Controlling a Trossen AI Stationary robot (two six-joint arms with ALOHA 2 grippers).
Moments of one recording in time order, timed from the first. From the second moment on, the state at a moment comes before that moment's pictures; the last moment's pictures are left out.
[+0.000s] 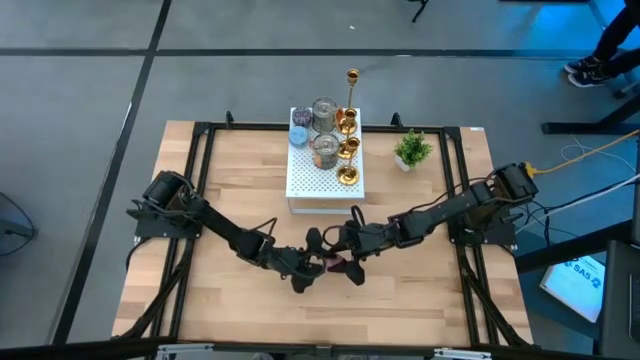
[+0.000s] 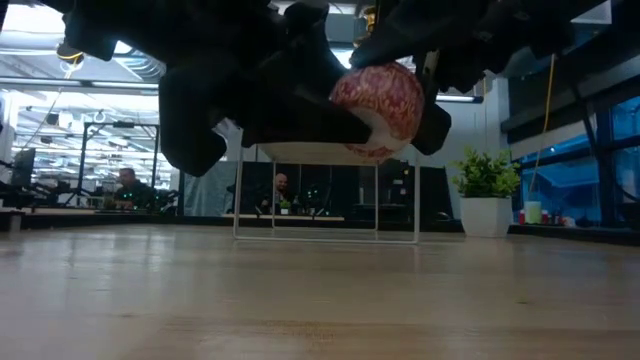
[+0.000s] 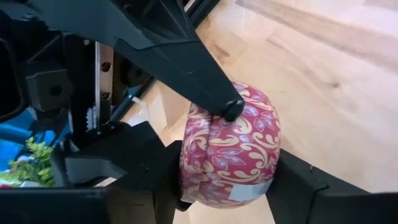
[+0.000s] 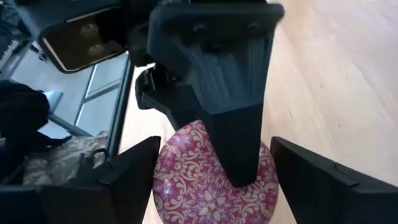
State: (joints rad) left arm -0.41 1.85 0.90 0.54 -0.45 0.64; right arm 0.33 1.67 0.86 0.27 0.01 0.61
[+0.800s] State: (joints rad) left arm -0.50 1.70 0.90 0.11 -0.72 0.40; right arm 0.29 1.65 0.86 0.30 -0.03 0.59
